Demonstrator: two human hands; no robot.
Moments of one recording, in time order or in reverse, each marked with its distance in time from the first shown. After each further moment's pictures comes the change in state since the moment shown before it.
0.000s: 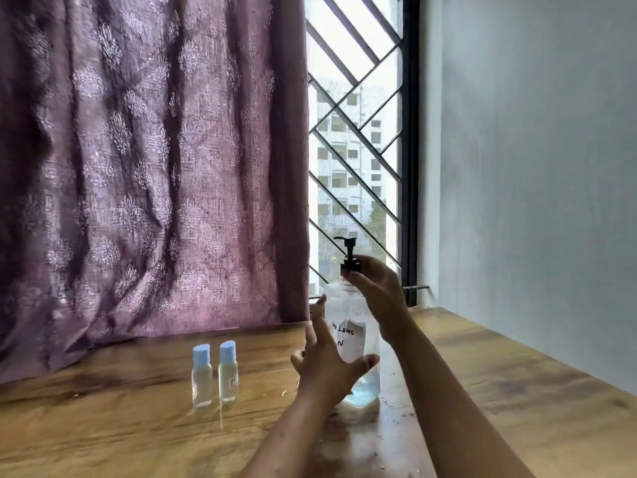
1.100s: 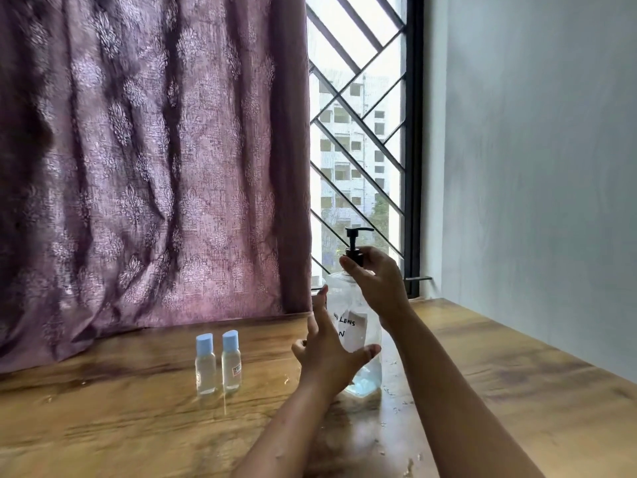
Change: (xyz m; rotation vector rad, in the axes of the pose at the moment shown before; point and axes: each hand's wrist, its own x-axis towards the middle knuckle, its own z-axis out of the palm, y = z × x) left_hand -0.002 0.003 -0.002 0.008 0.008 0.008; right_hand 0.002 0.004 0.004 -0.269 0.080 -0.061
